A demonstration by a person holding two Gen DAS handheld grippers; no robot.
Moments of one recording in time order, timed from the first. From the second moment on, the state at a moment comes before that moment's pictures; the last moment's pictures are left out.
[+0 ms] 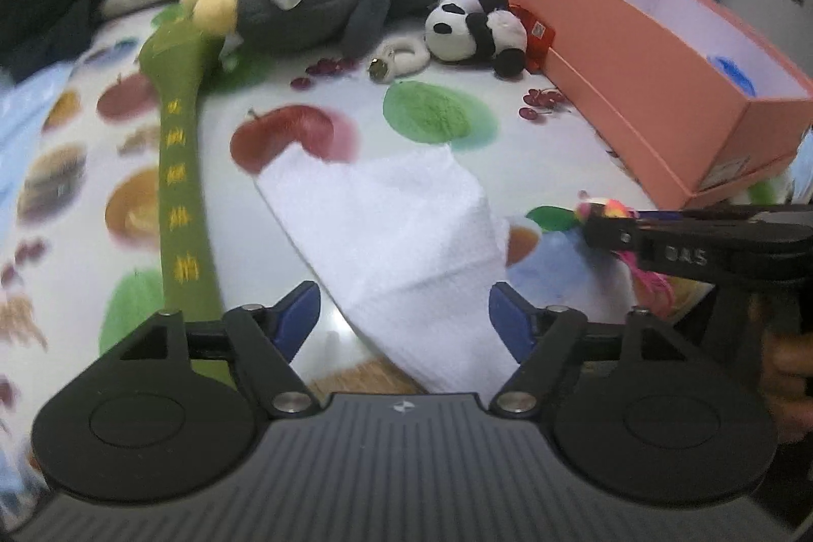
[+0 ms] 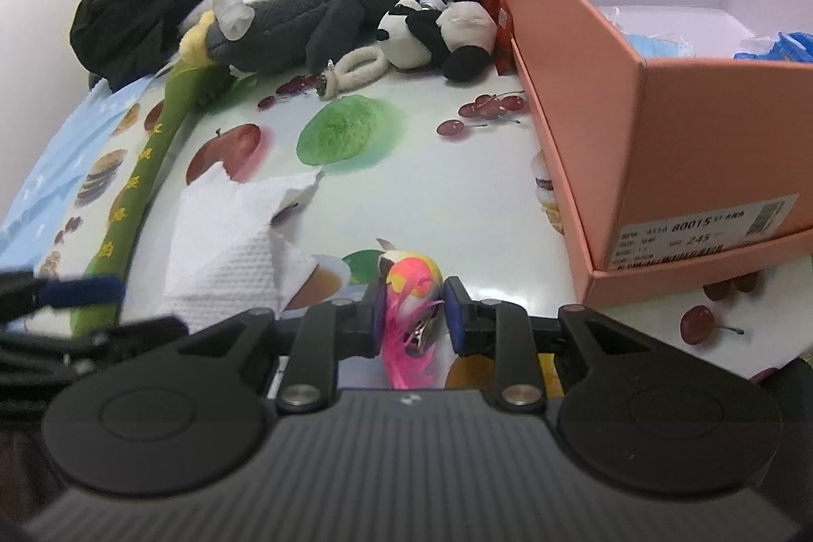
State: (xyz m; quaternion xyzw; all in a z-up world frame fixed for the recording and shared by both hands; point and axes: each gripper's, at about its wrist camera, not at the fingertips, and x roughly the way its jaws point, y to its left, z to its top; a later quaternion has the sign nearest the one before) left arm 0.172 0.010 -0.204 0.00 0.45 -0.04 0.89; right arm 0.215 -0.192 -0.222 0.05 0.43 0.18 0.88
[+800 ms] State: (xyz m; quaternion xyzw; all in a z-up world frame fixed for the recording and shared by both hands) left arm 0.209 0.001 -0.236 0.02 0.47 -0.06 0.88; right arm 0.211 -0.186 -0.217 0.05 0.42 0.20 0.88
